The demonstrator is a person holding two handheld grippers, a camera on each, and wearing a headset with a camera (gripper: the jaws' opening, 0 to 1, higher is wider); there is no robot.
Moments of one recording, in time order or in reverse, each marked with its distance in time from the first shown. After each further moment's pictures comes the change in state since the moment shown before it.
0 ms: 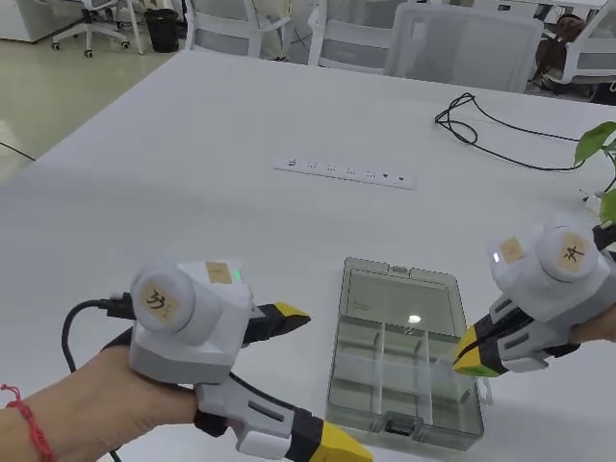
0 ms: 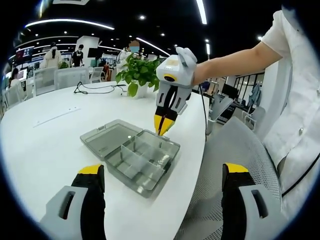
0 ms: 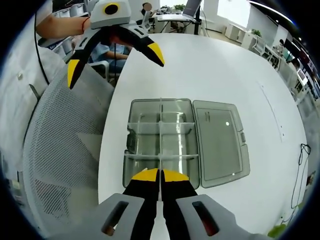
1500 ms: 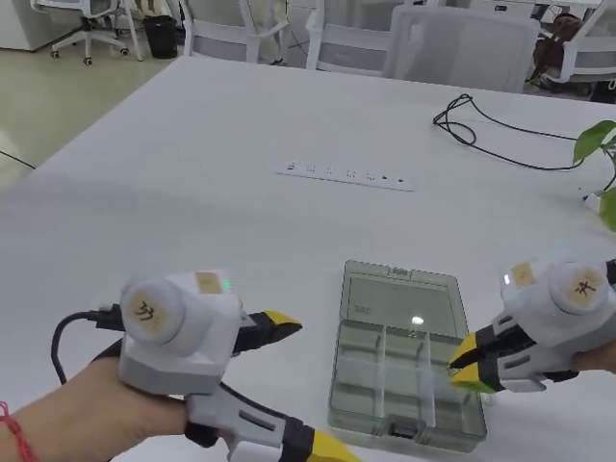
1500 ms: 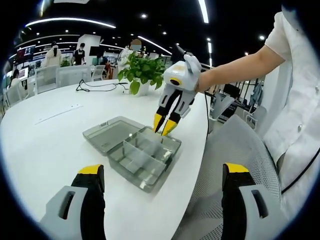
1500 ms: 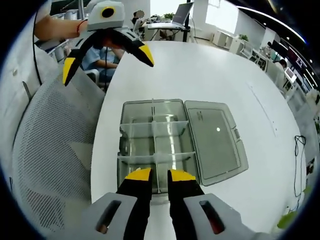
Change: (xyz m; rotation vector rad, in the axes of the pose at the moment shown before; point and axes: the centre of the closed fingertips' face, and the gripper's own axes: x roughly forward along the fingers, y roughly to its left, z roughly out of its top) left arm -0.008 0.004 -0.008 -0.006 0.016 0.015; right arm -0.006 -0.004 -0.001 0.083 -0.144 -0.115
